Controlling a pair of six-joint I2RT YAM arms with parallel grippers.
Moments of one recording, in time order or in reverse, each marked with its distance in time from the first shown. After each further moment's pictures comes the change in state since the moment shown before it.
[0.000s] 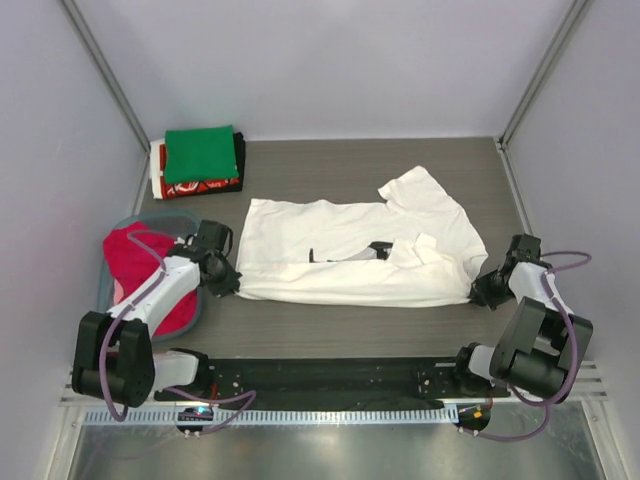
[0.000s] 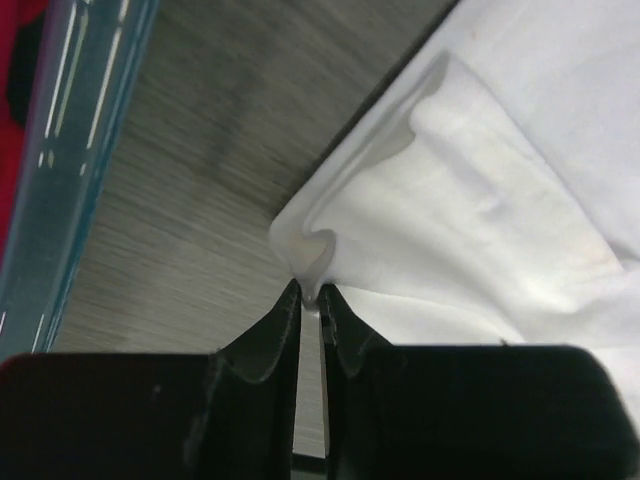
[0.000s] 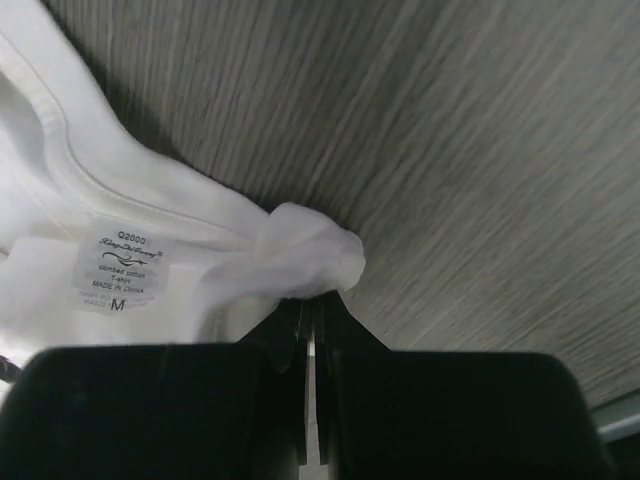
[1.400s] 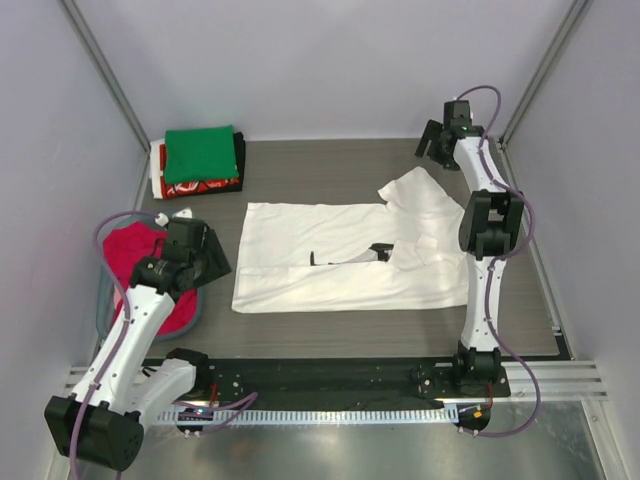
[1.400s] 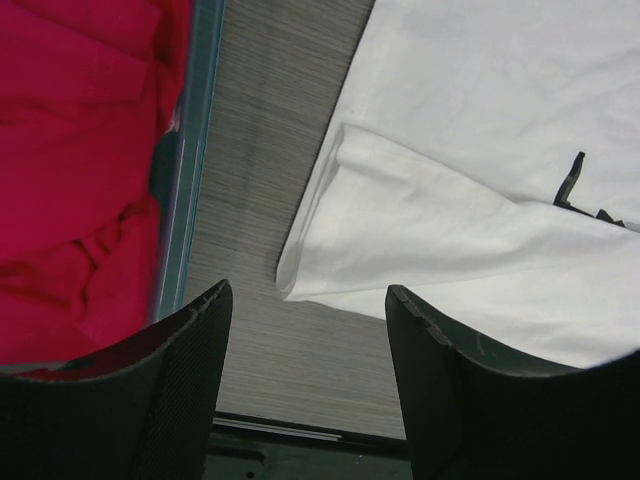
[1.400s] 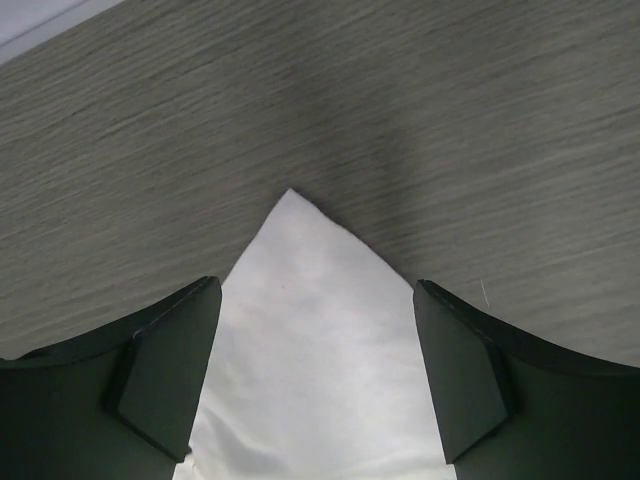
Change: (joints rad) left arm 0.000 -0.350 0.118 -0.165 -0.073 0.302; right arm 0.422 1.105 1.571 -0.037 0.075 -0.352
